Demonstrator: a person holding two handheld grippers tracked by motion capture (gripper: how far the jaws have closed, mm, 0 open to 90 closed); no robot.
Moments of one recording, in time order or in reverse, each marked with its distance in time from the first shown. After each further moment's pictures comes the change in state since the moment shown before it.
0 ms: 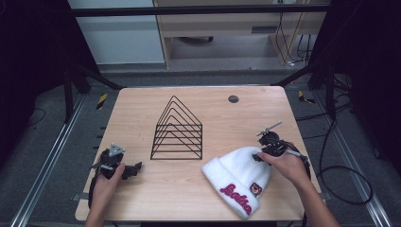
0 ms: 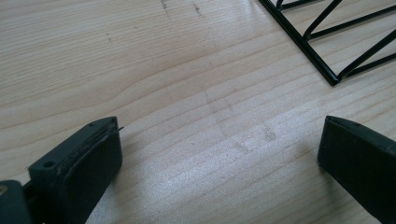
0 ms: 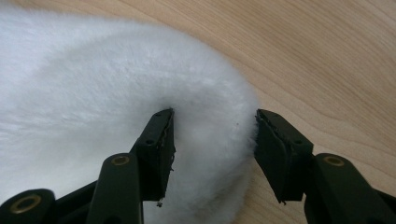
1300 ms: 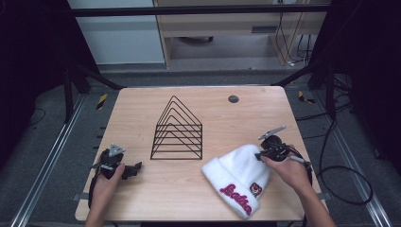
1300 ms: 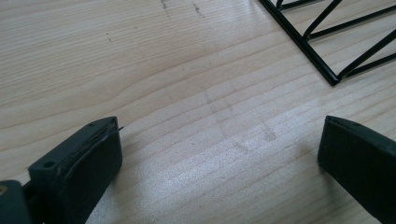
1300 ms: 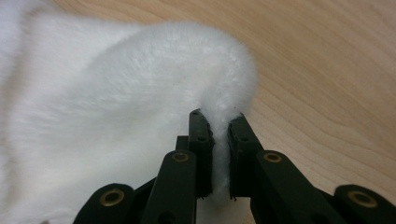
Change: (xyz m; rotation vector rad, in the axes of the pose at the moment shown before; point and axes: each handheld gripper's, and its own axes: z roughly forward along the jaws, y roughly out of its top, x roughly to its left) left arm 0.000 0.000 0.000 0.000 0.000 0.000; right arm 0.011 -0.012 -0.016 -0.104 0.018 -0.056
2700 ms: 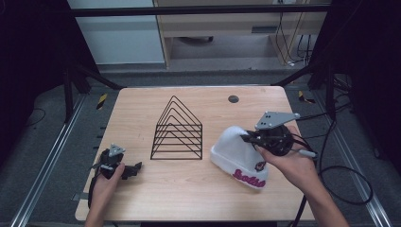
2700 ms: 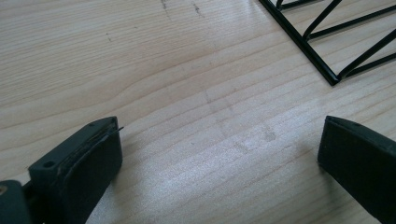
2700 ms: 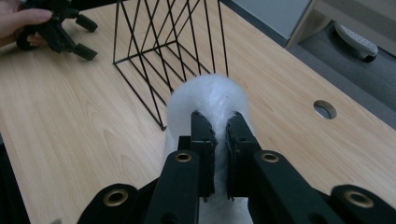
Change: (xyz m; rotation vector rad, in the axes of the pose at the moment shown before) left arm 0.000 0.000 0.000 0.001 -0.001 0.000; right arm 0.075 0.058 -0.133 -0.400 0.049 -0.290
